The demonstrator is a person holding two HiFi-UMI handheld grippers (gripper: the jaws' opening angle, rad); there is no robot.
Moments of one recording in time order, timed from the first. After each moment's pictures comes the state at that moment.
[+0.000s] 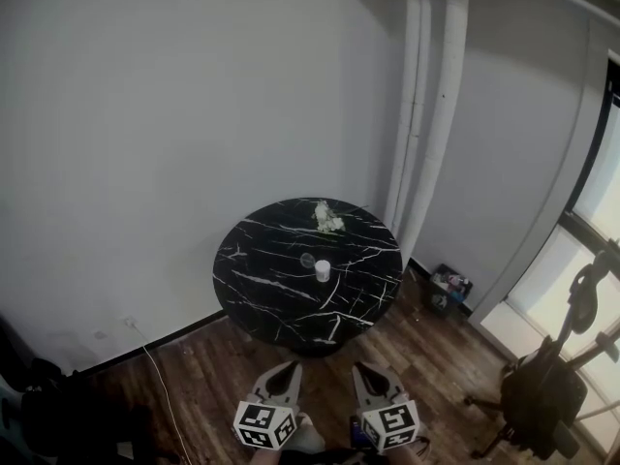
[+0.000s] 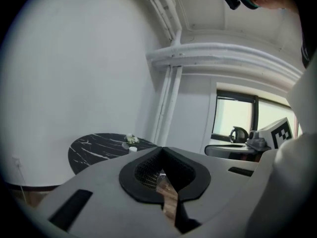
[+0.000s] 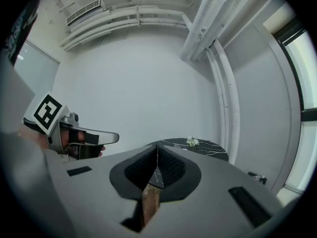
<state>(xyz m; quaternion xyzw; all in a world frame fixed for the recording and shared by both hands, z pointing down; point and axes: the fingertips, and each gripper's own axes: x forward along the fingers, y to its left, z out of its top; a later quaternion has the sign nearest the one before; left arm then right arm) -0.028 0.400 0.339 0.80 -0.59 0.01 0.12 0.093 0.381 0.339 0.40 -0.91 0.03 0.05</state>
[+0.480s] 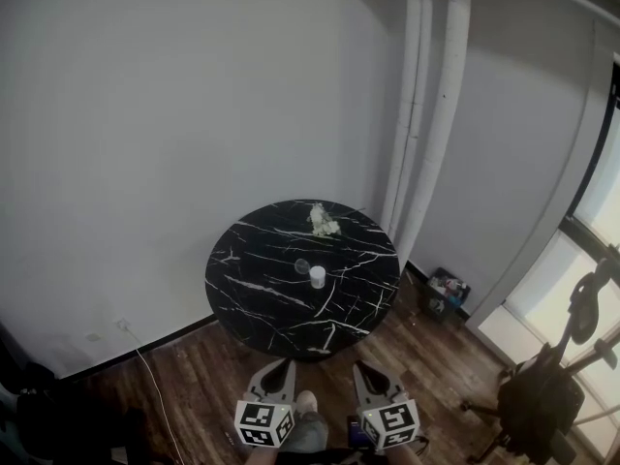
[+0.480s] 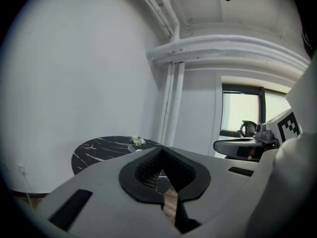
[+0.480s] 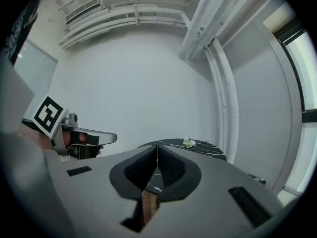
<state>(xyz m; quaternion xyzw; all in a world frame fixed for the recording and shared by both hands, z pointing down) -0.036 0.358 0.349 0.78 -0.62 0.03 0.10 0.101 0.340 0.345 0.41 -0.91 0.04 0.06</state>
